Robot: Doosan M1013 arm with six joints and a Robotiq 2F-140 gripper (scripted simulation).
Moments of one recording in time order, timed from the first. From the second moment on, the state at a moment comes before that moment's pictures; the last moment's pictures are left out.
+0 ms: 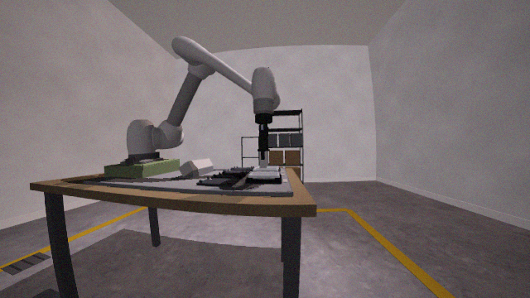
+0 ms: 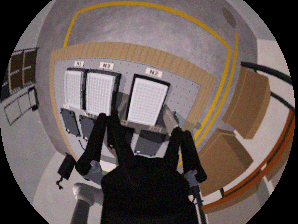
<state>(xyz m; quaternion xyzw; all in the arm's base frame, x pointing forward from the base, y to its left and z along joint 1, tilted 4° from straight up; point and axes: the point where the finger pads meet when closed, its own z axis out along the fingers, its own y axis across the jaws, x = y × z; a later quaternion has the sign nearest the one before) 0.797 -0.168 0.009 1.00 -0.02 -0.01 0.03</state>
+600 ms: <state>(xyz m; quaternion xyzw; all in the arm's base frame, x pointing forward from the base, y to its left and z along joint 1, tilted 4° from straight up) 0.798 -0.167 0.030 1.00 -0.02 -0.01 0.03</state>
